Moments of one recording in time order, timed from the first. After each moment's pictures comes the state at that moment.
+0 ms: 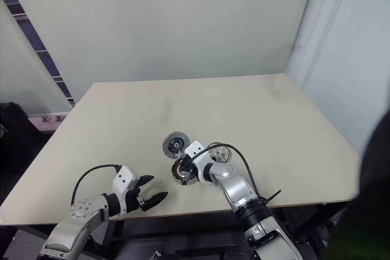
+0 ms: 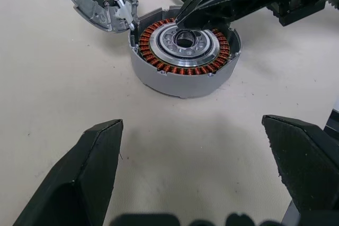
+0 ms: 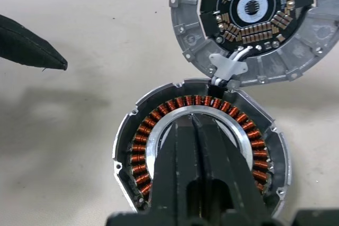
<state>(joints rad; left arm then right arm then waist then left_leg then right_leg) 0.09 0.49 -0.07 -0.08 -0.27 0.31 -0.75 -0.46 -0.05 0.37 0.33 -0.03 0.45 0.59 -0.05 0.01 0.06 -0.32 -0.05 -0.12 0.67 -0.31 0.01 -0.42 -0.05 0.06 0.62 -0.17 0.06</state>
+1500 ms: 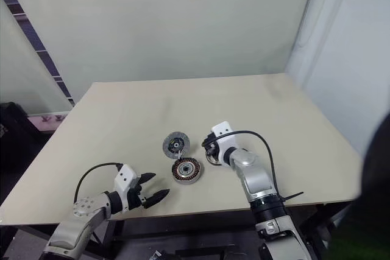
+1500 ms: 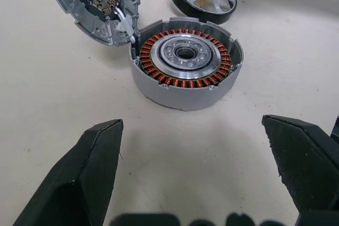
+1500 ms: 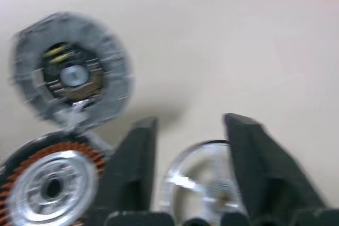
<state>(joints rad) 0.06 0.47 -0.07 -0.04 -0.26 0.27 -0.76 -0.46 -0.12 0.11 0.20 0.01 0.50 0.41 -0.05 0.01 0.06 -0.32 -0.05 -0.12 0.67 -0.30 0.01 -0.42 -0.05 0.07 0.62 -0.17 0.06</state>
